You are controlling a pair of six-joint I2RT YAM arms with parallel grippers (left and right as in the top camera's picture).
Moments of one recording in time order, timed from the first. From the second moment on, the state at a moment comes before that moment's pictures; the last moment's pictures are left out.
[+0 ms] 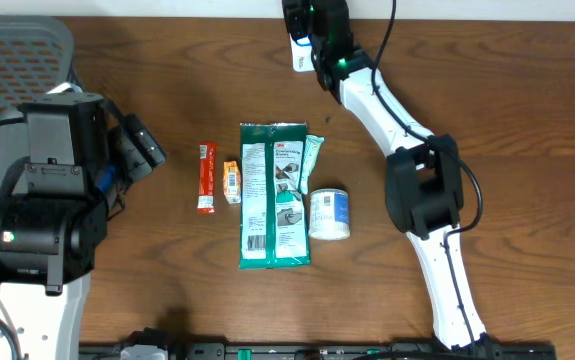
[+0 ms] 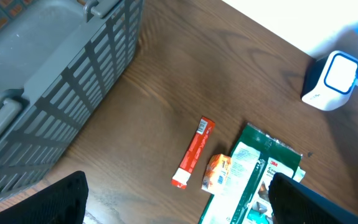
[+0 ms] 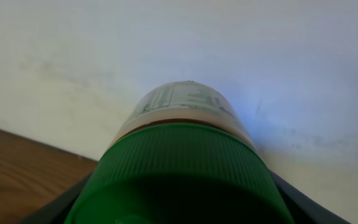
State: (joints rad) left arm -0.08 1.15 1.54 -1.23 -0.21 -0.56; right arm 0.40 2.56 2.22 0.07 0.14 -0.01
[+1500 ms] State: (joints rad) left arm -0.08 1.15 1.54 -1.23 -0.21 -0.56; right arm -0.20 1.90 2.05 -1.33 0.09 0.25
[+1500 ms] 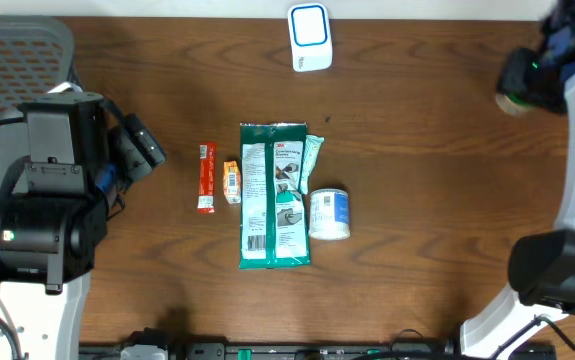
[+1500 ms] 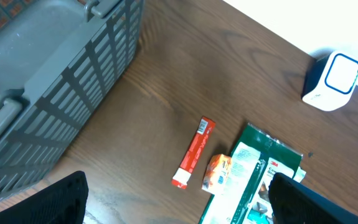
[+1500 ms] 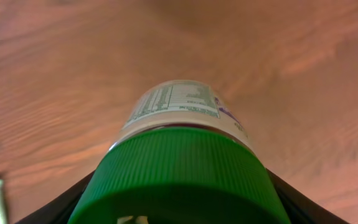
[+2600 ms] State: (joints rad) left arm -0.08 1.15 1.54 -1.23 -0.21 -0.56; right arm -0.61 1.89 1.40 -1.00 0.04 0.46
